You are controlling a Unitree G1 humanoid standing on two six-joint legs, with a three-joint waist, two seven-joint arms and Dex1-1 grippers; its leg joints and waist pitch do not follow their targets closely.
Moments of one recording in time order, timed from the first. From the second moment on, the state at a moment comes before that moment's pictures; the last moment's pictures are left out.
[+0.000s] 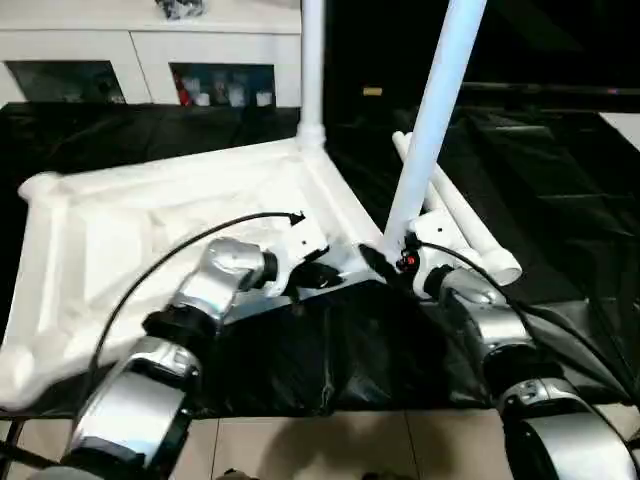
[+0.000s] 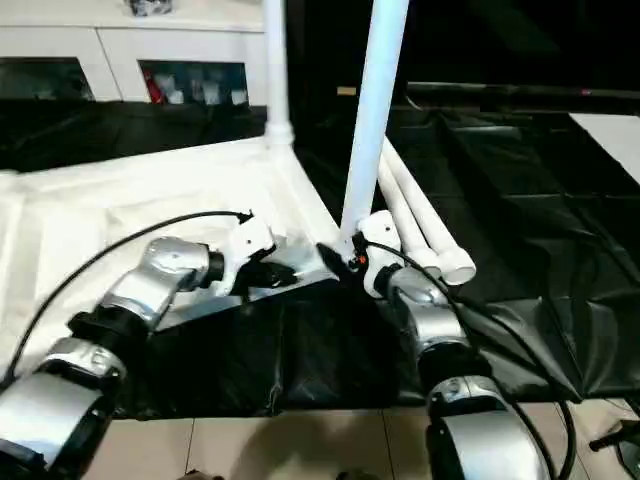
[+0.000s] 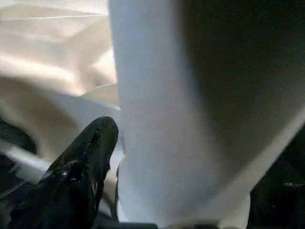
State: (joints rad) left arm -0.76 0.25 -0.25 0.86 0.11 0.00 -1.10; right arm -0.63 -0.18 0.02 0.92 0.08 -0.11 0.71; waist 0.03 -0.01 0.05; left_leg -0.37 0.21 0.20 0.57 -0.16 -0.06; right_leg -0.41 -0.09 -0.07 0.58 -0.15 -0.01
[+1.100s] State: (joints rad) left arm -0.80 0.27 -0.25 0.92 0.12 0.00 -1.15; right arm -0.59 -0.21 0.06 0.83 0.09 -0.02 0.80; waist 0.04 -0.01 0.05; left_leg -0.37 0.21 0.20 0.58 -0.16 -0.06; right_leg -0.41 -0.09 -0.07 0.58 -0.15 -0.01
